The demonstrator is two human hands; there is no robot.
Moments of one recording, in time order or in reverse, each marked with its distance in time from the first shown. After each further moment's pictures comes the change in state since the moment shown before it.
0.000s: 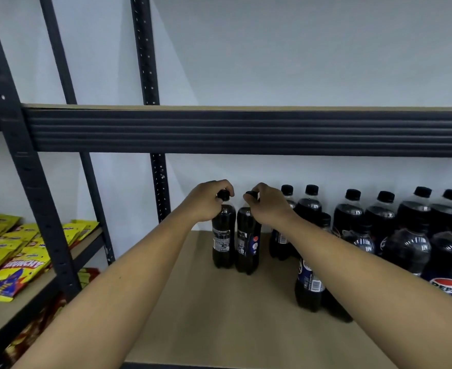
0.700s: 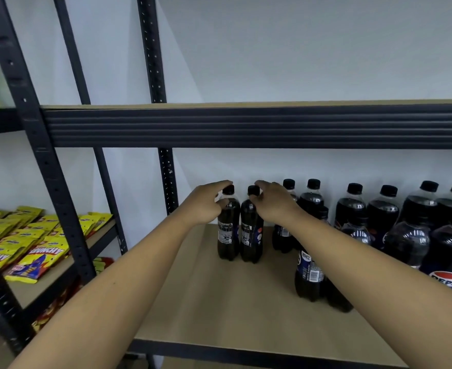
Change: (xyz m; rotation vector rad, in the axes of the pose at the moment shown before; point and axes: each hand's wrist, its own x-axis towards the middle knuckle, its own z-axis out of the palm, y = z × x) left_hand -0.031 0.005 0.004 -0.008 -0.001 -0.047; right_hand -0.019 0.002 -0.015 -0.121 -0.112 -0.071
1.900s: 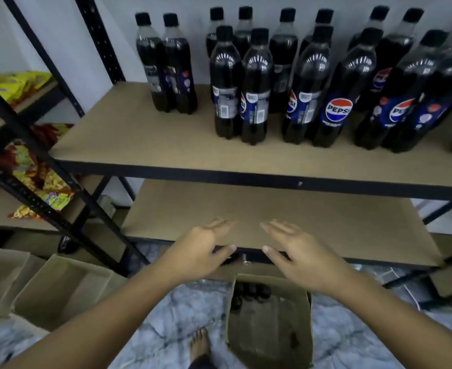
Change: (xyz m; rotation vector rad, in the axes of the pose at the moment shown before) left_hand -0.313 0.157 0.273 0.014 -0.442 -0.092; right_hand -0.413 0.225 -0.001 -0.091 -0.503 -0.114
